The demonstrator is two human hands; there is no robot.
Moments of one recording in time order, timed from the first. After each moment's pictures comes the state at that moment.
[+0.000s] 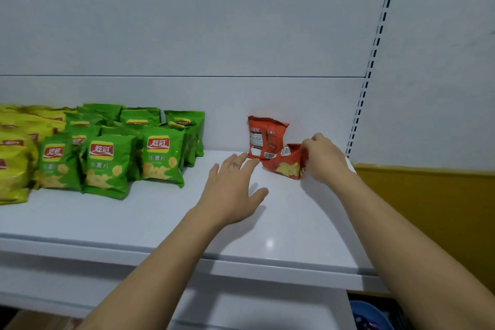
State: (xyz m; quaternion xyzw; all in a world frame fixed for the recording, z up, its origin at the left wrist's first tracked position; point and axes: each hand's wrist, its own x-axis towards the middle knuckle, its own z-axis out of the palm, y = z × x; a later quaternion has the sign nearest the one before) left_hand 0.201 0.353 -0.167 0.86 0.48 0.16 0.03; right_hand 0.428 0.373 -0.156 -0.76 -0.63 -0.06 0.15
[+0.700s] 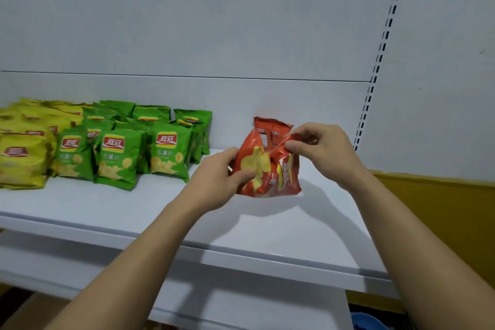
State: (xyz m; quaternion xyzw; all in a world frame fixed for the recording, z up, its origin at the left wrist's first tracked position) left_hand 0.180 0.339 -0.145 0.79 0.46 0.34 0.21; right_hand 0.401 0.313 -0.111 -0.53 -0.65 0.20 0.50
